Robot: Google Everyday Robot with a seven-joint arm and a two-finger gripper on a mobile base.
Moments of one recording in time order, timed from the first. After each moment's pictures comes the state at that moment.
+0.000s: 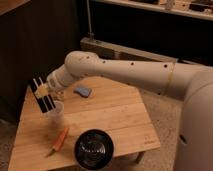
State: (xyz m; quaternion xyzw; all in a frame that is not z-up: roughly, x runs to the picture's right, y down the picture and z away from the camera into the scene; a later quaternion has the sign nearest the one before) arm -0.273 0.006 0.624 -0.40 -0.27 0.43 0.76
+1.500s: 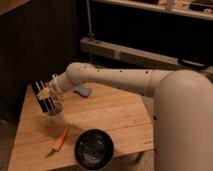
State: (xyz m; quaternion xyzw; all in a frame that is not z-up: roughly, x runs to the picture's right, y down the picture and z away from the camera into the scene) arm -0.299 0.015 0.702 -0.40 -0.32 0.43 0.75
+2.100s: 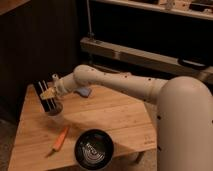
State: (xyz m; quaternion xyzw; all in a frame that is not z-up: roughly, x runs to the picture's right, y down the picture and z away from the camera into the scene) arm -0.294 0.015 0.718 -0.40 -0.36 0.41 0.74
